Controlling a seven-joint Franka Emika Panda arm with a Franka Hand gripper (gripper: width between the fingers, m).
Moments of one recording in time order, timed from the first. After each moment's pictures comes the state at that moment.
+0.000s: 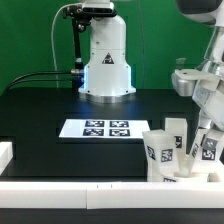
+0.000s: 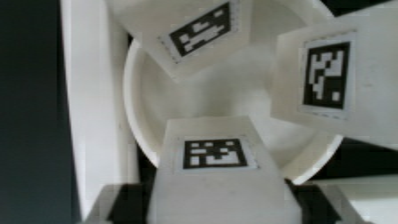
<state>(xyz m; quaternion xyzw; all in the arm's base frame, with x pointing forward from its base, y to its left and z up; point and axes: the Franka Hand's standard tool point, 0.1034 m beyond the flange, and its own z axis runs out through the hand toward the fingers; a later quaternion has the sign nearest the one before) 0.591 0.119 0.074 0.78 0.61 -0.07 0.11</state>
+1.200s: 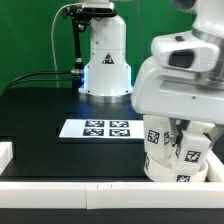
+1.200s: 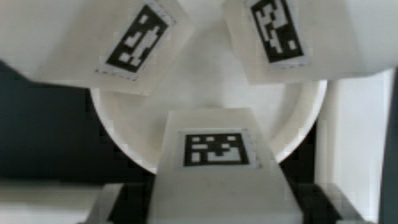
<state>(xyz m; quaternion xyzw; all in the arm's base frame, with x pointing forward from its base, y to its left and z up) 0.599 0.092 0.074 0.99 -0.07 -0.08 0.04</state>
